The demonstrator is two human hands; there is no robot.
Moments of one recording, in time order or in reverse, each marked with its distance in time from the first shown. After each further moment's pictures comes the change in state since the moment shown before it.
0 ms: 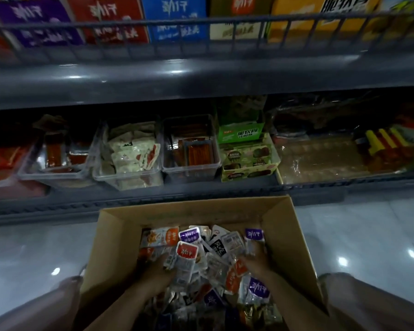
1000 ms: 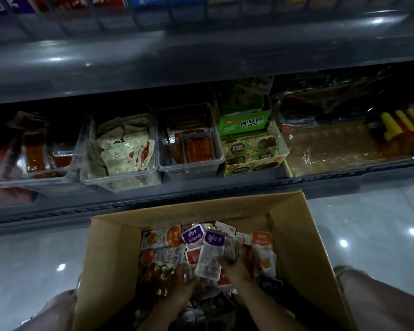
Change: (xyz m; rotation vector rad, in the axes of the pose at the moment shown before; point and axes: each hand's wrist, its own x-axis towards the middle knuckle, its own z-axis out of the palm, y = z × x) left_hand 0.008 0.023 0.065 -0.549 -0.024 -0.149; right_hand 0.001 -0.006 0.089 0.060 0.199 0.027
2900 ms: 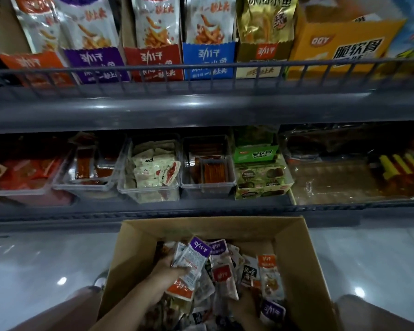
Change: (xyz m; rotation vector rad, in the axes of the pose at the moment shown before) left_hand -0.077 0.093 -0.074 0.014 -0.021 0.028; right_hand -0.021 0.016 -0.015 0.093 -0.197 0.058
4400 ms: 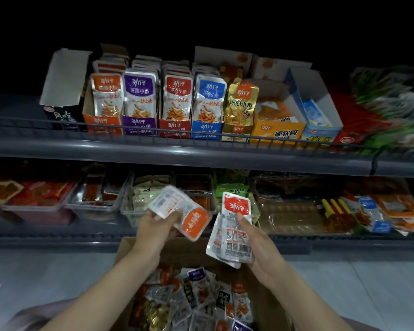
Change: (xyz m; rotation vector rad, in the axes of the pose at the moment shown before) left_hand -0.203 0.131 -0.014 -0.615 0.194 0.568; right_hand -0.257 -0.236 -0.132 0.587 -0.201 -0.373
